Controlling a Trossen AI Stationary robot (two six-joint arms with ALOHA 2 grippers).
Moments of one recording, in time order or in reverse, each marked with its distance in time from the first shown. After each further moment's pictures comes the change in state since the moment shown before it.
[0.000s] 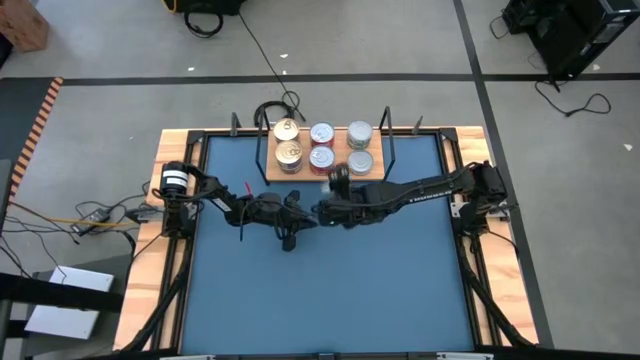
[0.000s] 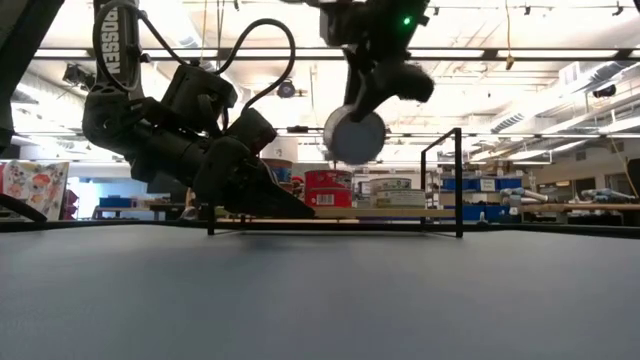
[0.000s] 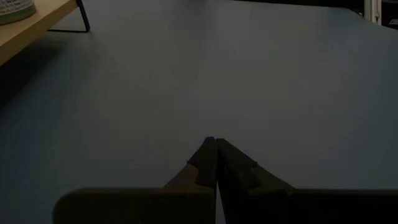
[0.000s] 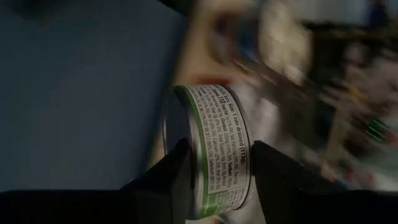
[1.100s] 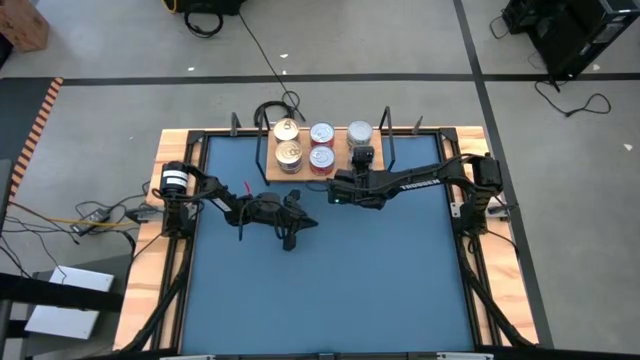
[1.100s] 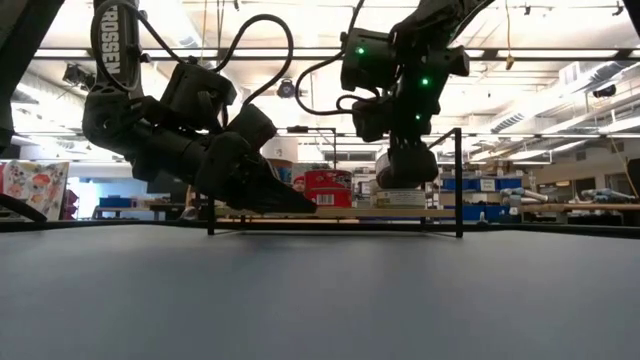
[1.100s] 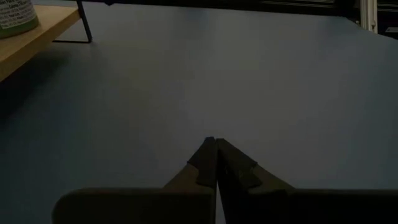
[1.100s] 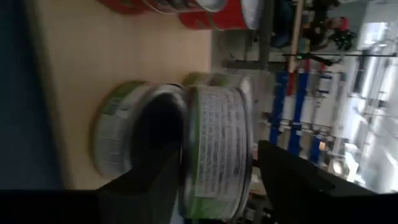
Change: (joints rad) left arm 0.000 0.000 0.000 0.029 0.000 0.000; right arm -0.204 -0.002 -0.342 0.203 0.330 0.209
